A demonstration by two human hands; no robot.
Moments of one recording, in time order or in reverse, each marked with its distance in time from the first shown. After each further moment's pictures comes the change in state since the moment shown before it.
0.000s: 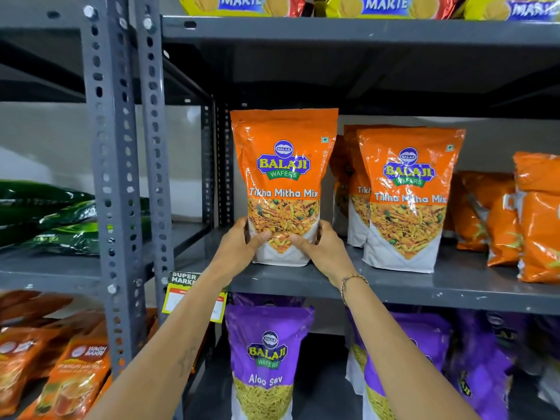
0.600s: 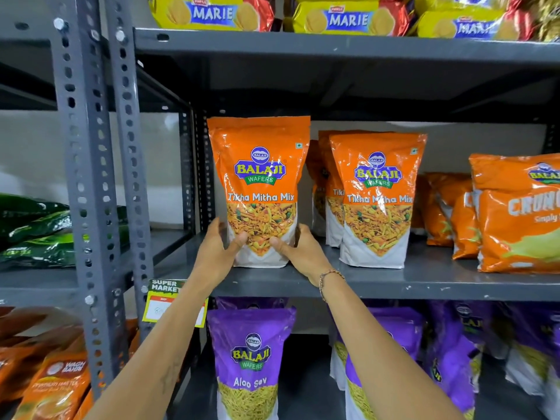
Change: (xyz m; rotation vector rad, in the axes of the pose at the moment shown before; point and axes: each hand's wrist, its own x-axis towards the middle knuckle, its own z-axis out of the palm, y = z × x) left_hand -0.016 0.006 0.003 0.076 0.103 0.011; right_hand -0.005 -0.005 -0.004 -0.028 -0.058 0.092
